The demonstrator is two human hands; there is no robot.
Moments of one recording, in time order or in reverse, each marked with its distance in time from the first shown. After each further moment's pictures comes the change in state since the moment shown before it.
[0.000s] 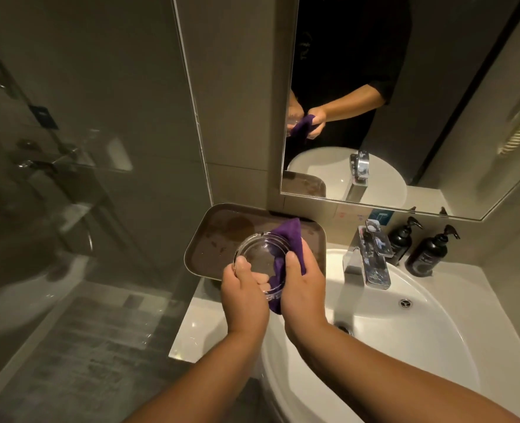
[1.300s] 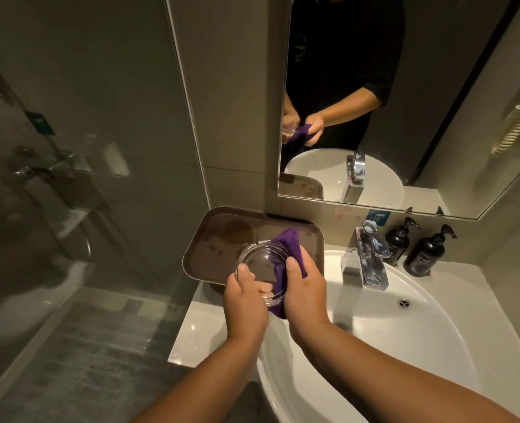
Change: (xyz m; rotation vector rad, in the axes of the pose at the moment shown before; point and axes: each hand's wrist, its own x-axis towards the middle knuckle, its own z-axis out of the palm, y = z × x) left_hand 0.007 -0.016 0.004 0.052 -0.066 -0.056; right_hand 0.009 0.011 -0.007 -0.024 -0.003 0.054
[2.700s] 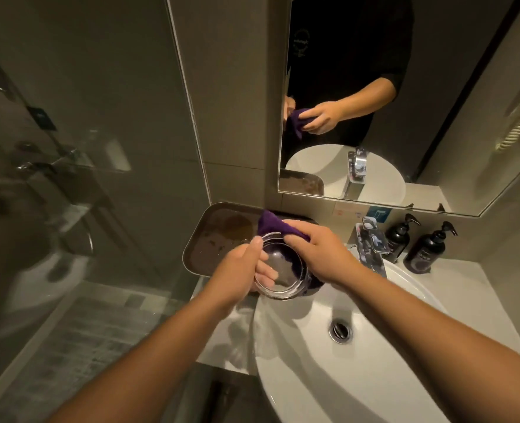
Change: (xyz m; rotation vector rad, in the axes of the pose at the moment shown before) left_hand 0.025 0.046 -0.024 0.144 -0.501 0.077; right_hand 0.052 -0.059 -0.044 -0.514 -0.509 -0.297
